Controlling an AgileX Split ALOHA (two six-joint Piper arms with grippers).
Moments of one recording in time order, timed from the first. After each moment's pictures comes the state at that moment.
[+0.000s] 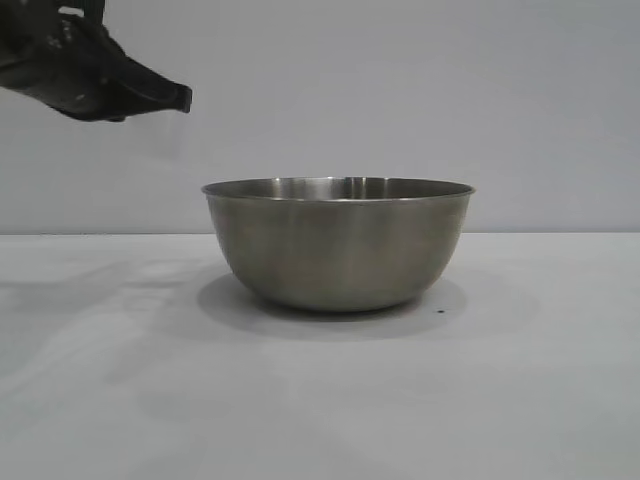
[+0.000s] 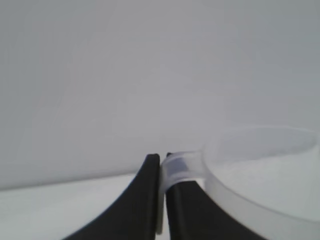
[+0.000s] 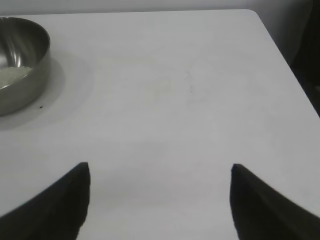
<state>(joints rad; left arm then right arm) -0.38 2.07 -0.78 -0.47 -1.13 0.26 -0.04 -0.02 -0.49 0.04 1.14 -0.04</state>
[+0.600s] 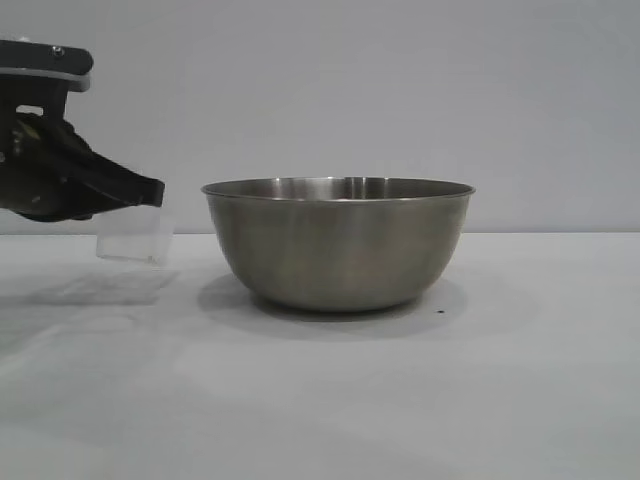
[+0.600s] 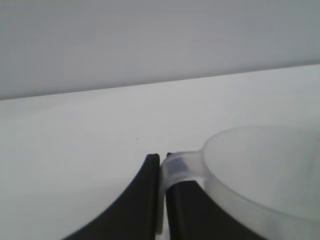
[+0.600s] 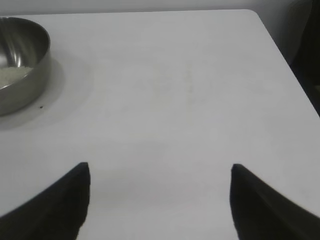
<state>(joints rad) -0.36 2.19 -0.76 -0.41 -1.13 0.13 -0.04 -0.02 -0.49 0.04 1.14 -0.04</state>
